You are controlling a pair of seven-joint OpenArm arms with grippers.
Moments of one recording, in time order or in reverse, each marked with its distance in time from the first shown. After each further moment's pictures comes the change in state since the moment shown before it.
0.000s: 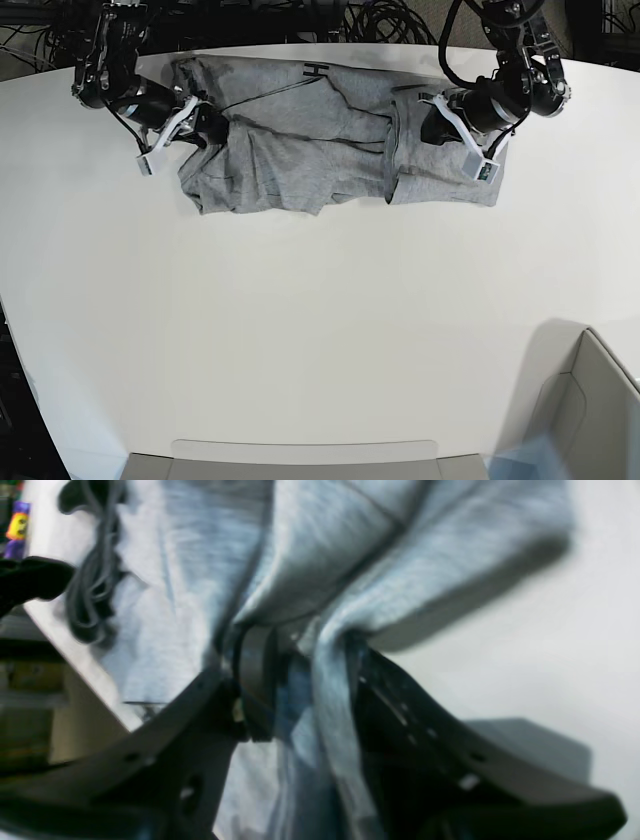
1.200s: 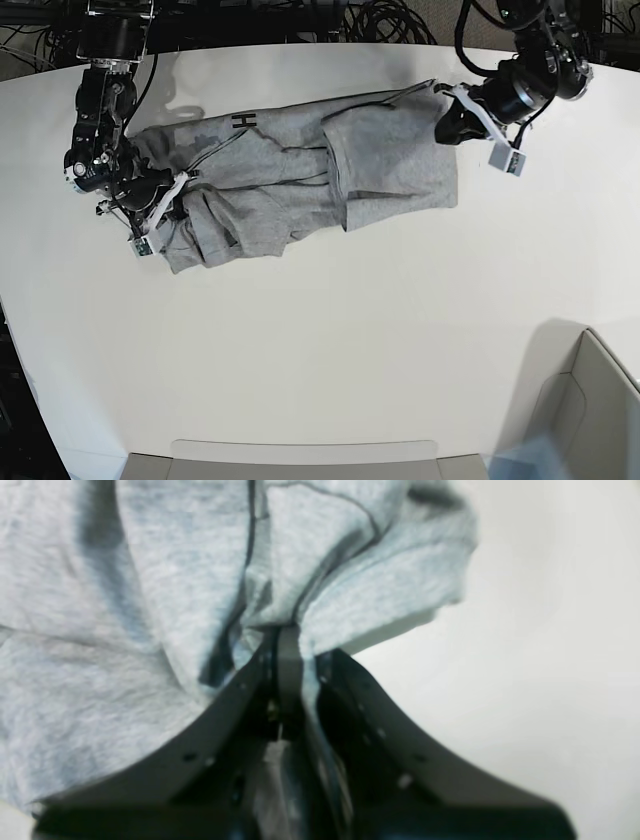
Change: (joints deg) left arm 4.5 -1.4 -6.6 6.9 -10.8 -0.2 0.6; right arm 16.3 5.0 -8.8 3.4 -32.7 -12.0 3.8
